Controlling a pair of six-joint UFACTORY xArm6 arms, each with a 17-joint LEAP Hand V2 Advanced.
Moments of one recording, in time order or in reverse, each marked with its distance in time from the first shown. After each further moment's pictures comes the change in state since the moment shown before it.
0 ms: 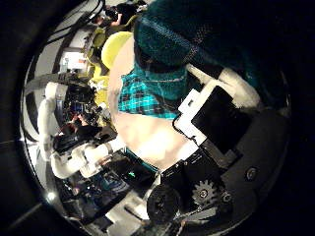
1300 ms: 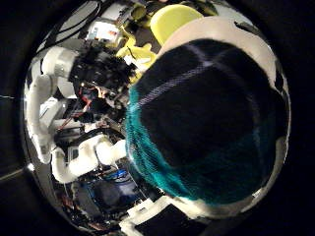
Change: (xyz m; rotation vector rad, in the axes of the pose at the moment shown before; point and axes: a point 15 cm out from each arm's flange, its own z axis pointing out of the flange) left arm -0.002 0.043 0.000 -0.019 -0.024 -0.077; right arm -0.219 -0.052 -0.009 0.101 -0.272 -0.324
